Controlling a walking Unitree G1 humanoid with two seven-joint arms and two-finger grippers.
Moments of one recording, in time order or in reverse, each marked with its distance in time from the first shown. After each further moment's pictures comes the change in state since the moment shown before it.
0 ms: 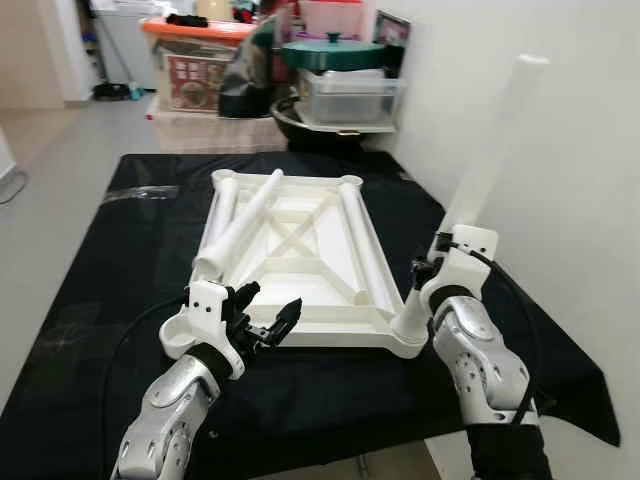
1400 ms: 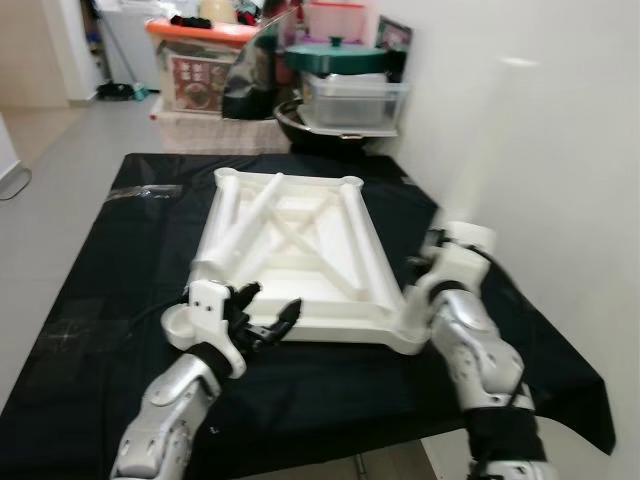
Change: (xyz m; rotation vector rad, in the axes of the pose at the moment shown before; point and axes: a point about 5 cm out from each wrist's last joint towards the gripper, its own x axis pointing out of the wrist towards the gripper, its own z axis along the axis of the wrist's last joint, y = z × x) left arm 0.000 0.003 -0.001 -0.001 0.006 0.005; right arm 0.009 -0.034 -0.014 0.036 0.045 -0.239
